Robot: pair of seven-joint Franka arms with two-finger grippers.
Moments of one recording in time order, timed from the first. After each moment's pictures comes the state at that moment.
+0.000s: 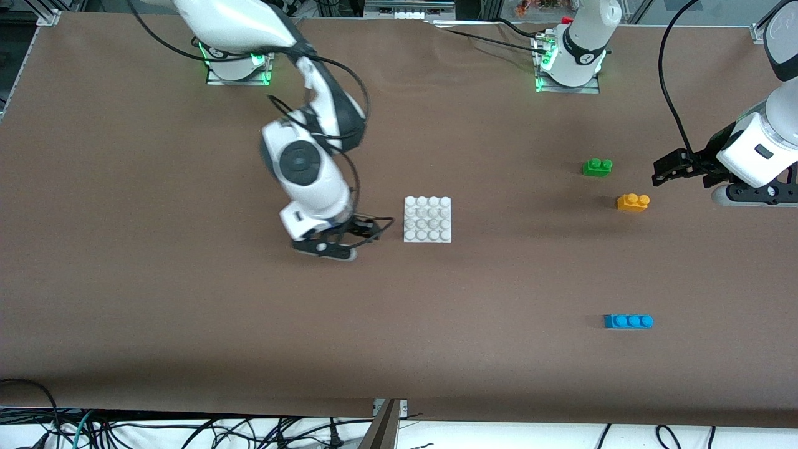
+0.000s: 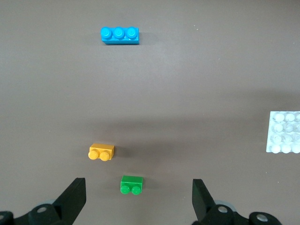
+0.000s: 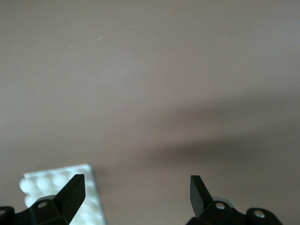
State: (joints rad) left arm 0.03 0.07 -0.04 -1.66 -0.02 1.67 -0.03; right arm 0.60 0.58 -0.10 -1.44 0.13 2.05 0.64
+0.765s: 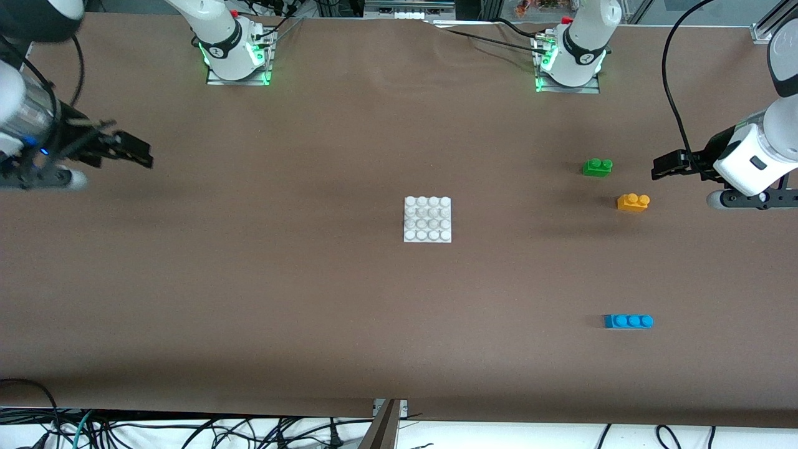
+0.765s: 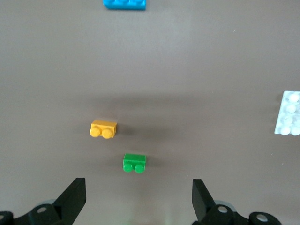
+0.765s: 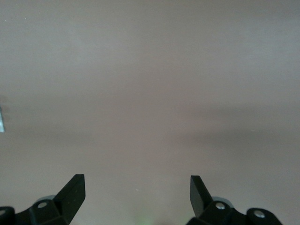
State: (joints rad) left arm 0.06 0.11 -0.04 -1.65 -0.02 1.56 -0.02; right arm 0.05 0.05 0.02 -1.56 0.01 1.53 0.07
